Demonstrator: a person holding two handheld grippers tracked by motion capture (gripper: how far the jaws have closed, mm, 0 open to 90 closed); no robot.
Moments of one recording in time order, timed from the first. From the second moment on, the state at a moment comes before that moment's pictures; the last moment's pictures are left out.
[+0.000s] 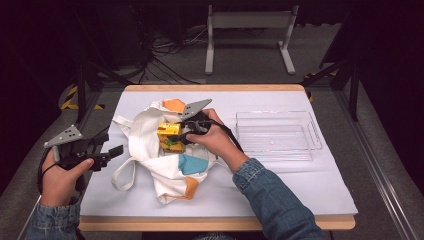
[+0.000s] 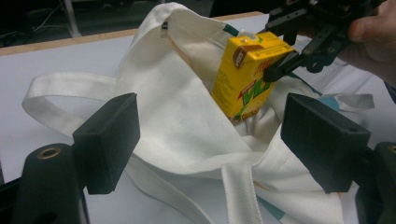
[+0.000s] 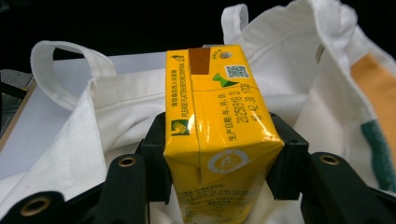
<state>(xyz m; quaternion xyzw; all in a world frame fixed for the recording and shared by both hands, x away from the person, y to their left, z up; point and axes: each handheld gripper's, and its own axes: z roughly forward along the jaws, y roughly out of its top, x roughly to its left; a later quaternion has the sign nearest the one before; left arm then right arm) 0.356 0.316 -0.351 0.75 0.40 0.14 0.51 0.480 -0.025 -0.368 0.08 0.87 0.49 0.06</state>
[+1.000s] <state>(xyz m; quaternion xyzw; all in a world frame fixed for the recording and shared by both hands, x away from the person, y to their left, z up) 0.364 0.310 -0.351 0.75 0.39 0.14 0.52 0.464 -0.093 -0.298 0.06 0.83 0.56 0.08</state>
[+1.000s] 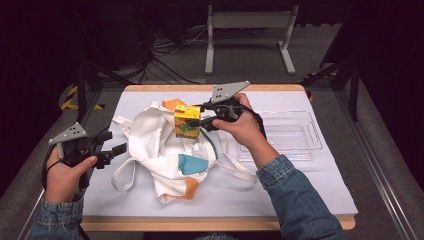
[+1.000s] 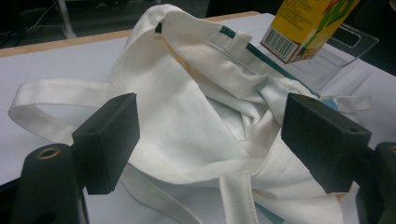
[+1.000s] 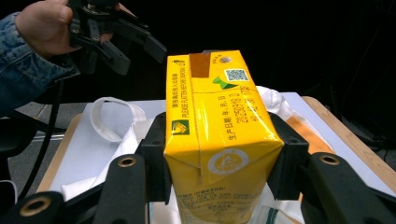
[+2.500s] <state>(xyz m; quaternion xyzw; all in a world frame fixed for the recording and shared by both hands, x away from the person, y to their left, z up) 0.355 0.314 -0.351 0.75 0.40 0.15 0.51 0.462 -0.230 -0.272 0.11 0.83 0.53 0.12</state>
